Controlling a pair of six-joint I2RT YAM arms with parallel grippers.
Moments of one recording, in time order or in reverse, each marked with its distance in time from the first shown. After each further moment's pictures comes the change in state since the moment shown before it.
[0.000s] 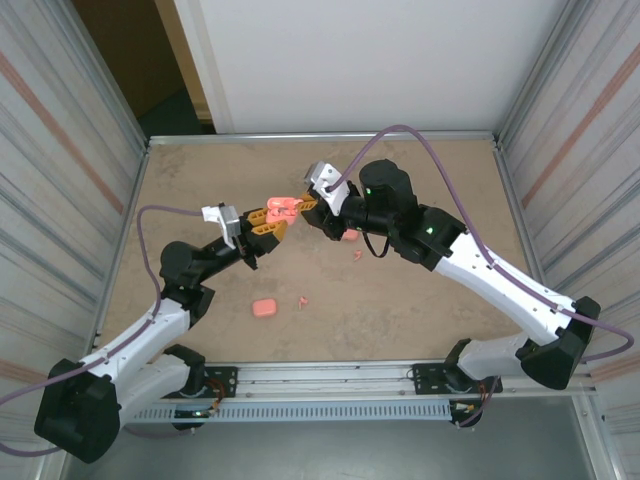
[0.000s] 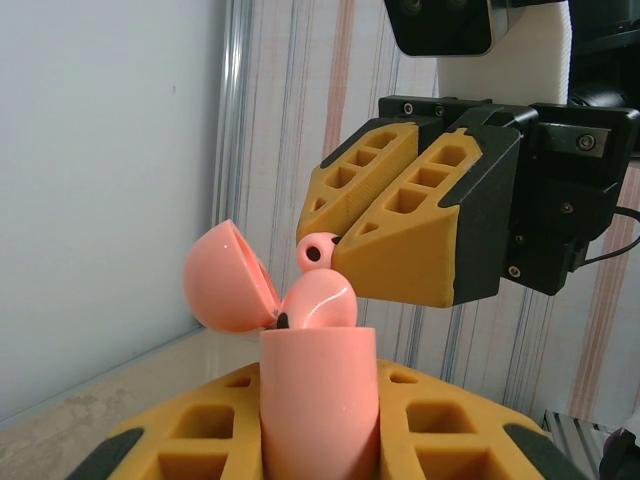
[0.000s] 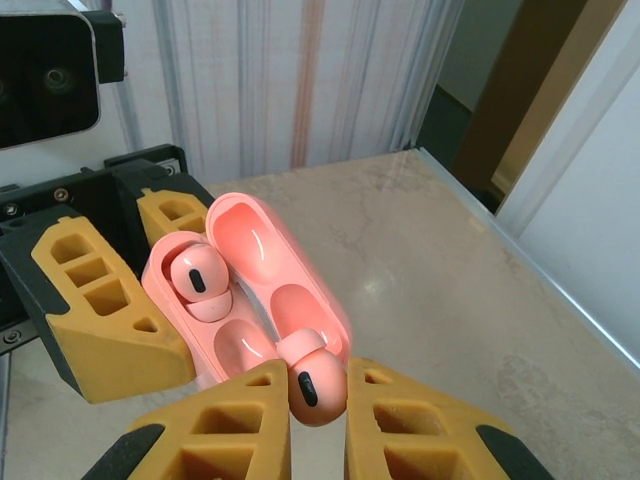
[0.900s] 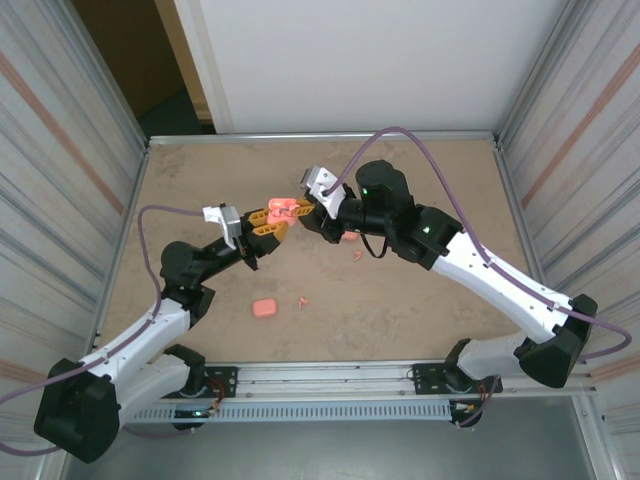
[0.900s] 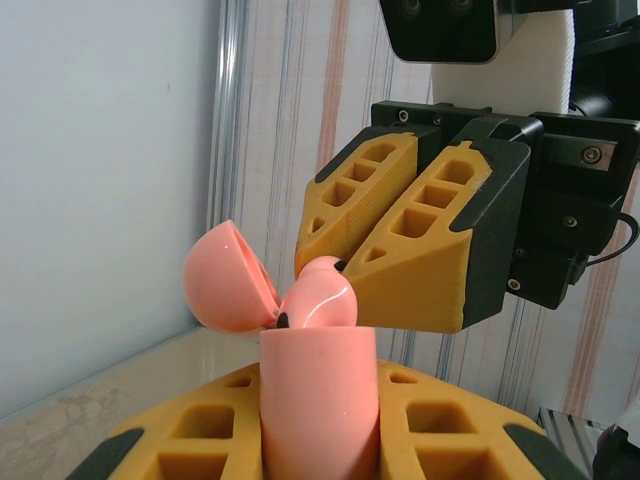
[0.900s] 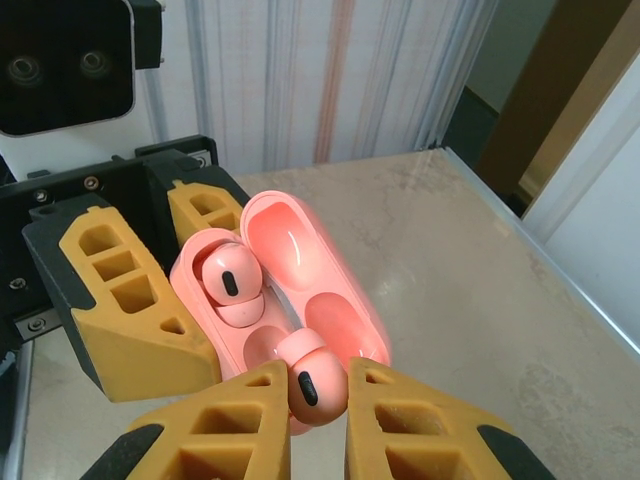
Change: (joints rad) left arm -0.006 0.000 0.001 -0.002 0.004 0.000; right arm 0.004 0.014 0.000 -0.008 -0.051 -0.027
